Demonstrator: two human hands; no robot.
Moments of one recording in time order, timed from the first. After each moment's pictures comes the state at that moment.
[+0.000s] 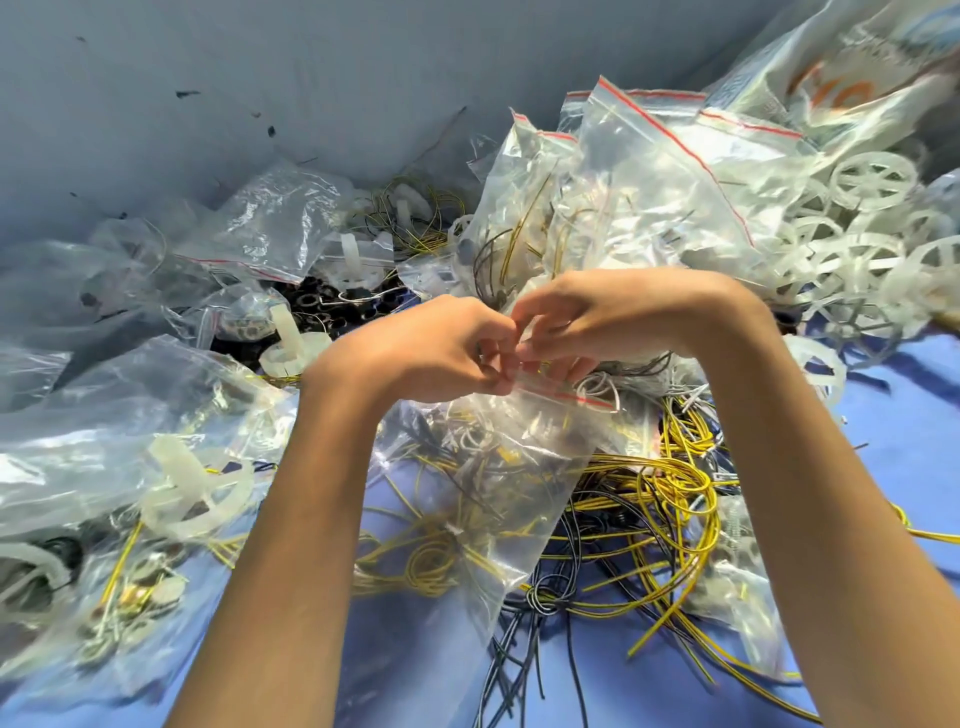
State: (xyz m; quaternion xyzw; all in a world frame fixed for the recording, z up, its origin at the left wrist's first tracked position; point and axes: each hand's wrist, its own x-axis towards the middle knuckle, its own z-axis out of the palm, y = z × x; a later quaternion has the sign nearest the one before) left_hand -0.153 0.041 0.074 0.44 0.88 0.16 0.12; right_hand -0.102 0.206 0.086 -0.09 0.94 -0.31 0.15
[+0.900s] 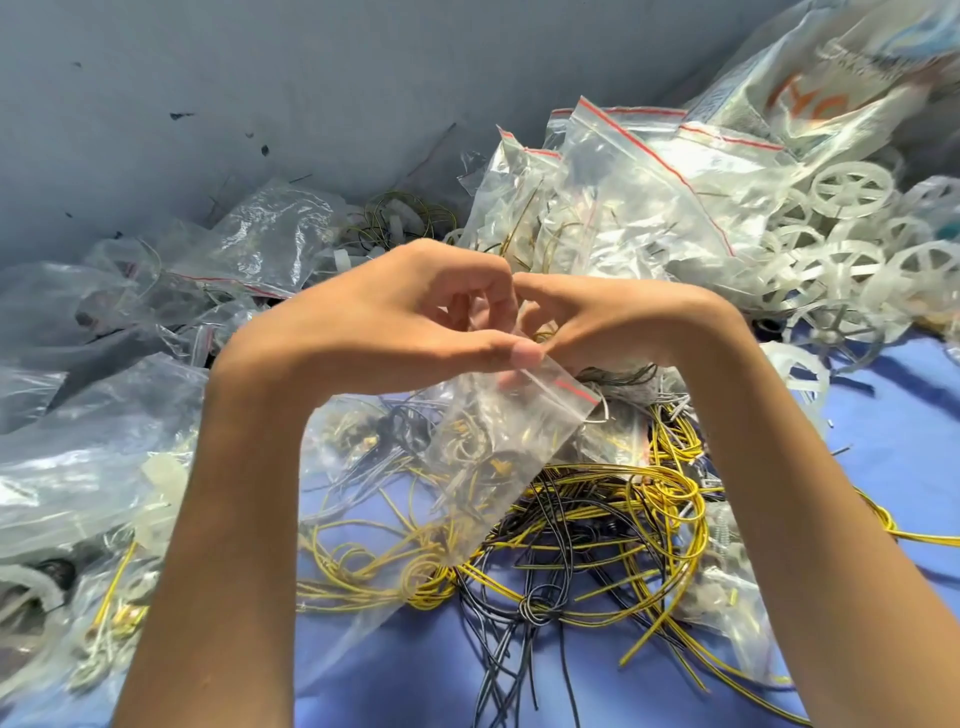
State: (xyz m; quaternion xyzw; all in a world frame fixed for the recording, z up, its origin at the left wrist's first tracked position) left_hand -0.122 0.022 0.116 0.48 0.81 0.32 0.09; right_hand -0.098 0.206 0.089 -0.08 0.91 -0.39 0.13
